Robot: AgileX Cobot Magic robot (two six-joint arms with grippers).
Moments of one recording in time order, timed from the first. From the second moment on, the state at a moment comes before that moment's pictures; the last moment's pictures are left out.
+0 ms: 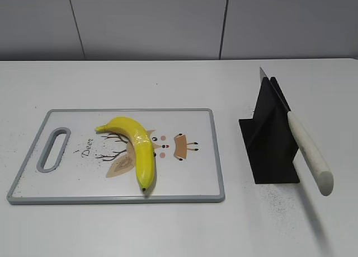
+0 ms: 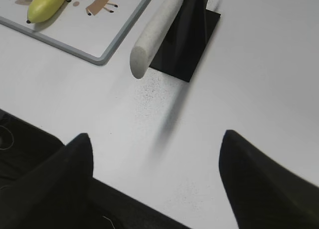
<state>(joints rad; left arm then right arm) -0.07 0.00 -0.48 -0.13 1.10 0.15 0.45 0.19 -0.50 0.00 1.04 0.00</state>
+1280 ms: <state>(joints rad) -0.07 0.00 -0.48 -0.13 1.10 0.15 0.10 -0.01 -0.50 0.02 1.04 -0.01</state>
